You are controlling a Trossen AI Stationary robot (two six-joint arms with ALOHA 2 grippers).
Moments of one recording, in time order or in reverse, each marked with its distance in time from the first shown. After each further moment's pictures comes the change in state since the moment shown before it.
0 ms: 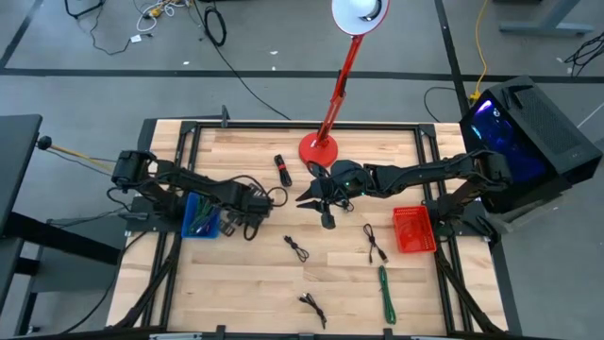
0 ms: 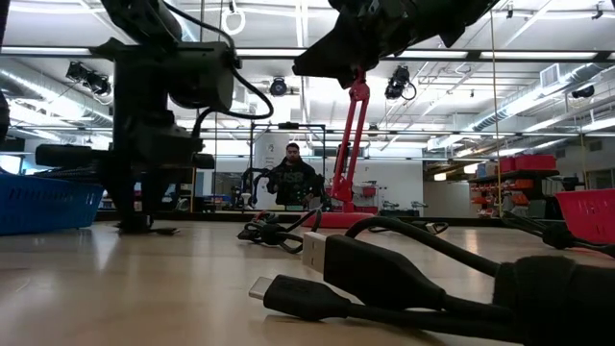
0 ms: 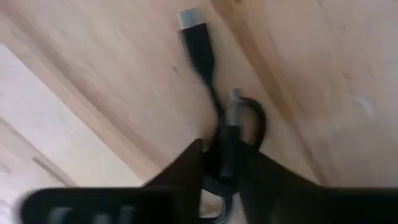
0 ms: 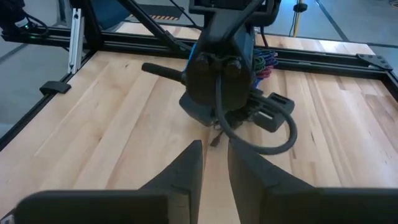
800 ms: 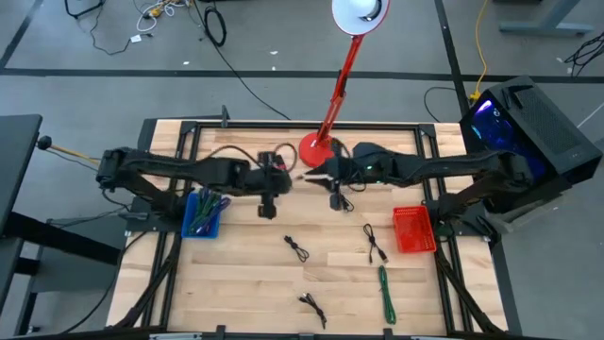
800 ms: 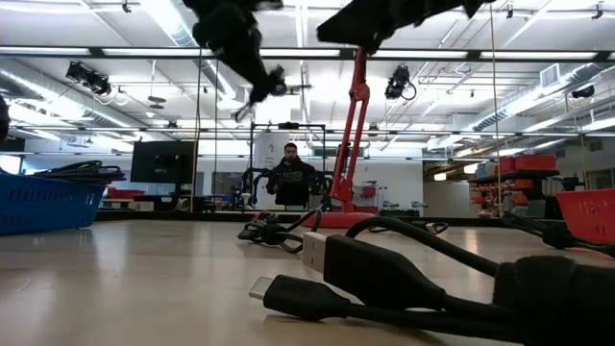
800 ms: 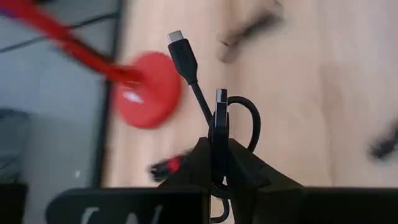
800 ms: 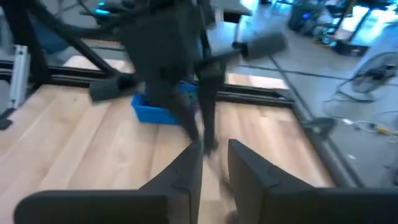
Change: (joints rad) left arm 0.011 -0.191 0.451 0.037 -0.263 -0.390; right arm -0.058 -0.202 -0.001 -0.073 0.158 -0.056
